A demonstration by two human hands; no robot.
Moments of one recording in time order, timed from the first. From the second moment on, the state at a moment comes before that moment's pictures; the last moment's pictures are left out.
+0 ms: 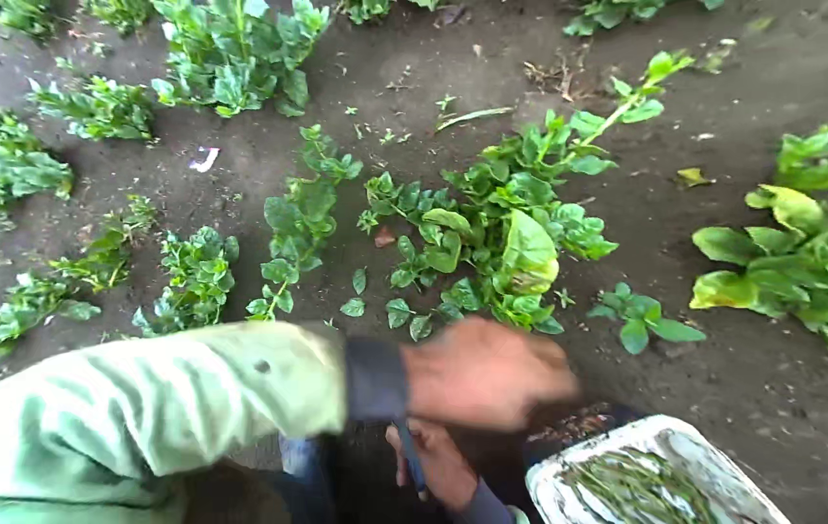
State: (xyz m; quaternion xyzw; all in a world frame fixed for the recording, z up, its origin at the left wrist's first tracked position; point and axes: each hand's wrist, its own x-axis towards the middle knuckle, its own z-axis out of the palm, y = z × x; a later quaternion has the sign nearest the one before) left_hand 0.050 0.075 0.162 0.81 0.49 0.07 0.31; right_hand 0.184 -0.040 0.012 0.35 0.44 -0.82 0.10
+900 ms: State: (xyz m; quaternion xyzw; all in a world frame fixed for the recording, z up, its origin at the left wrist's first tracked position) left_hand -0.066 0.133 0.001 0.10 0.67 0.44 0.59; right_hand 0.185 -0.005 0.043 0.47 0.42 -0.78 0.09
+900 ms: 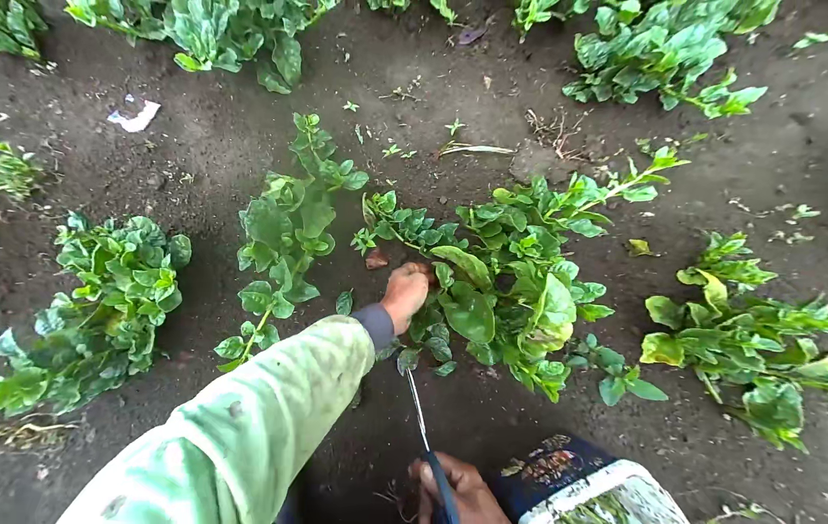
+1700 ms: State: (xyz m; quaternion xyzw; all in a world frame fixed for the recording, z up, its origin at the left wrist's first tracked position) left_hand -0.082 0.181 -0.008 0.21 0.60 0.53 0.56; right_hand 0.191 0.014 0.067 0.39 0.37 -0.83 -0.14
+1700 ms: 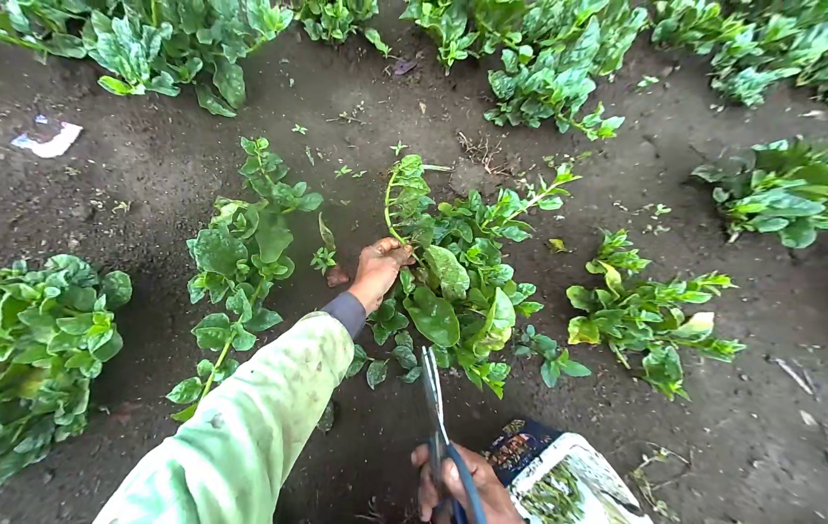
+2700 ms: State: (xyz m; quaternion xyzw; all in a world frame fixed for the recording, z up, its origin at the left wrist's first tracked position) left_hand -0.053 0.189 -0.015 0.22 0.69 0.40 0.57; right_hand 0.174 0.116 0.043 0.41 0.13 -0.86 -0.27
